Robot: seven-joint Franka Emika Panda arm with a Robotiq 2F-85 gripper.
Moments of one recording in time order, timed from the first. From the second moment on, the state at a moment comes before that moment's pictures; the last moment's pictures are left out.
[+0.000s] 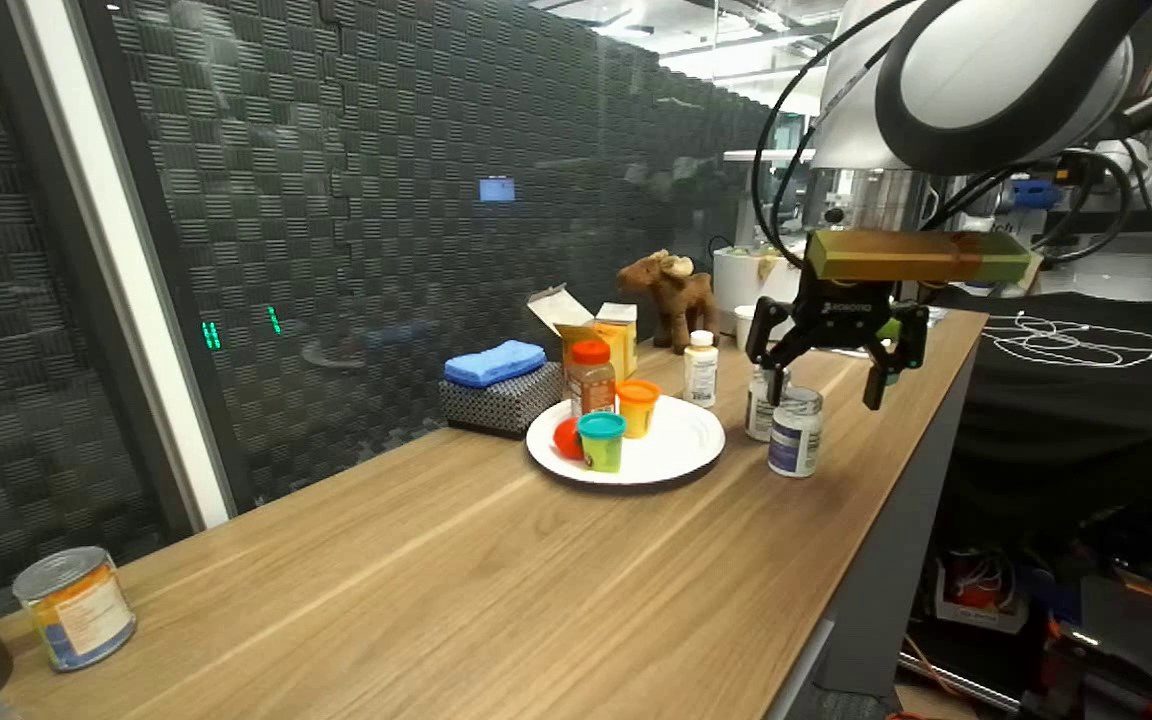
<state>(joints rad) -0.11 -0.17 -0.02 -2.56 -0.04 2.44 0.79</state>
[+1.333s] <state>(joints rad) -0.09 -0.18 0.04 -2.48 -0.14 2.36 0.78</state>
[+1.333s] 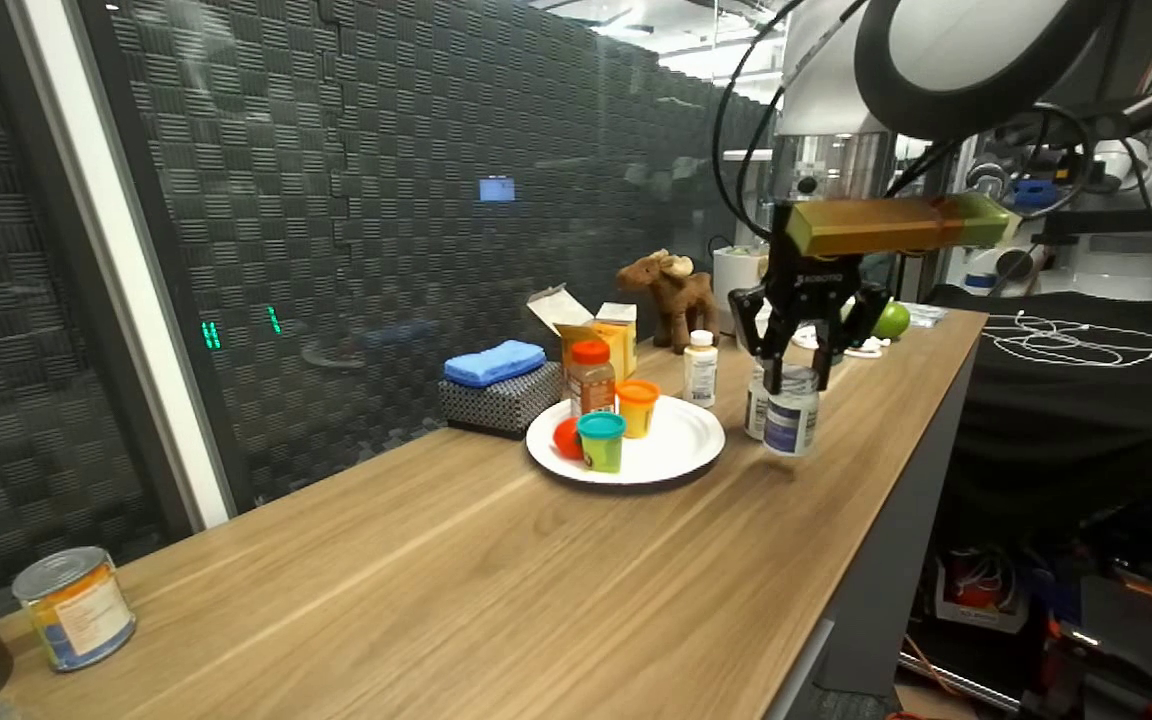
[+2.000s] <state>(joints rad) -0.05 -0.04 0.10 -2.24 -0.28 2.30 0.74</state>
